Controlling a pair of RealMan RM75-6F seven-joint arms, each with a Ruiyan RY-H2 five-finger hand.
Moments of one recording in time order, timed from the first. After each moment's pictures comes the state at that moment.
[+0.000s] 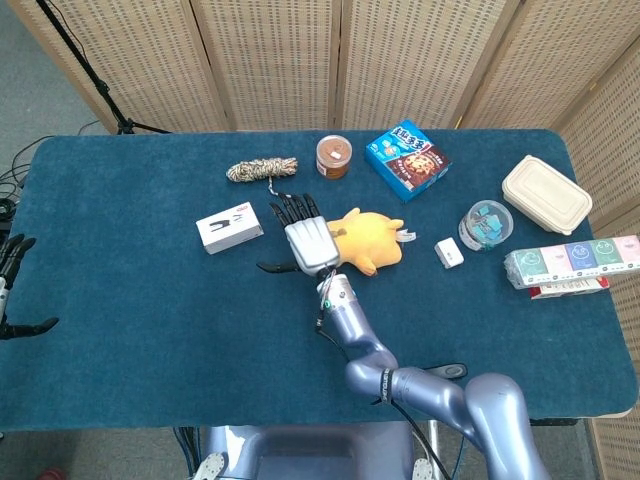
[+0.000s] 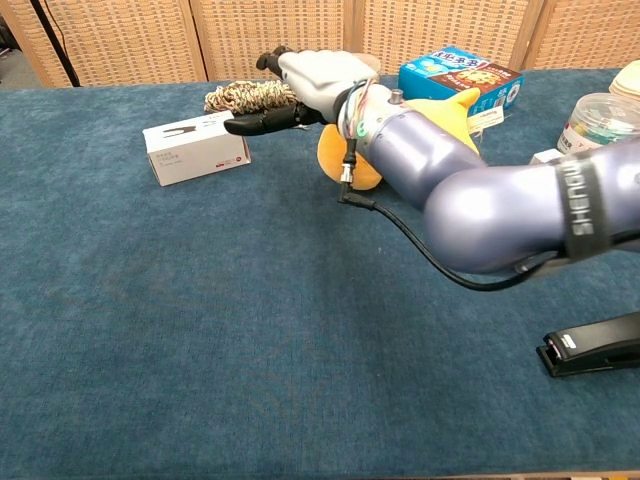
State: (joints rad) left arm -0.22 -0.85 -0.12 -1.83 1.25 1.24 -0.11; right arm 1.11 -2.09 0.51 -0.84 -1.09 0.91 -0.44
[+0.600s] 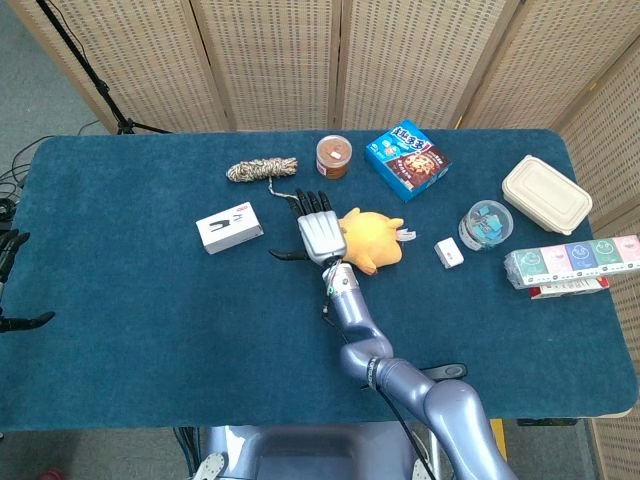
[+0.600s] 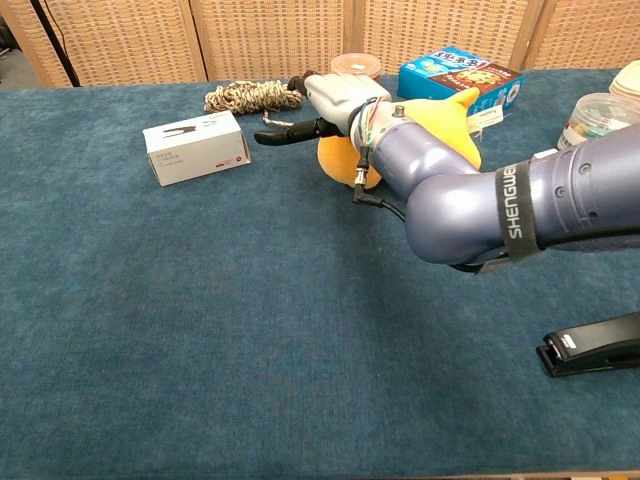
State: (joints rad) left arm -0.24 -0.84 -0.14 -1.81 1.20 1.19 -0.13; right arm 1.23 -2.21 0.50 -0.44 -1.07 0.78 -0.23
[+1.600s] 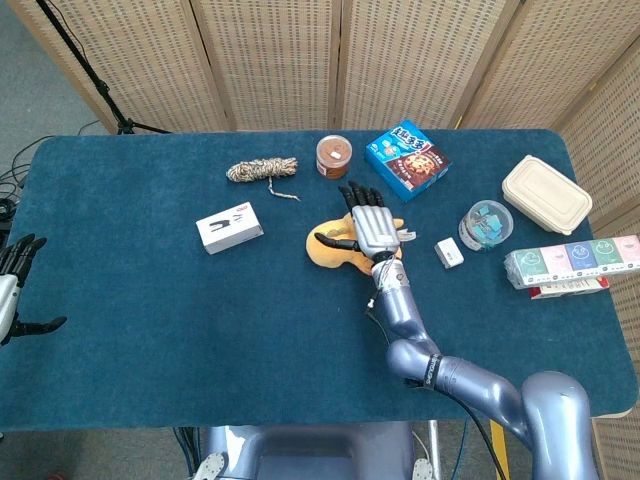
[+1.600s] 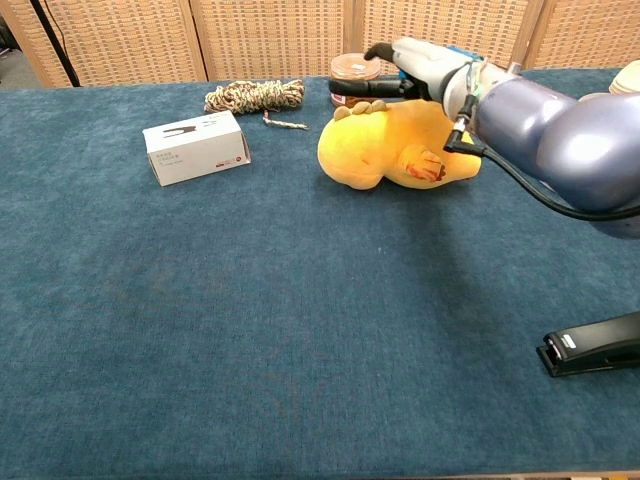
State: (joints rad) left arm -0.25 -0.86 -0.13 -1.86 1.21 1.22 -0.04; right arm 0.96 -1.86 0.52 -1.05 -0.87 0.87 -0.39
